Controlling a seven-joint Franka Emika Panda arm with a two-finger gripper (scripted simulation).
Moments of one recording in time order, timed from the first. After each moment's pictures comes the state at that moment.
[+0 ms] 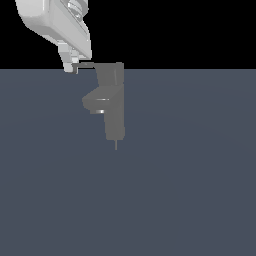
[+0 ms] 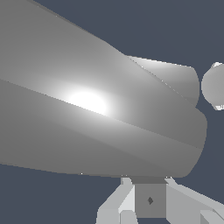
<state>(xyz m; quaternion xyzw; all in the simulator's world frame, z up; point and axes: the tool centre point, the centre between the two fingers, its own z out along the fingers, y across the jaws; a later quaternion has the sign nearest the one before) -0.094 0.123 0.291 0.69 -0.72 -0.07 0.07</state>
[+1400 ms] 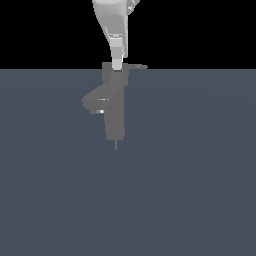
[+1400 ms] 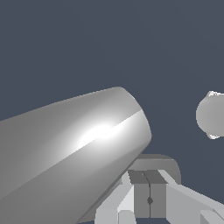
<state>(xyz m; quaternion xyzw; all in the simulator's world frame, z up) -0.119 0.020 0.296 0.69 -0.71 -0.07 0.07</state>
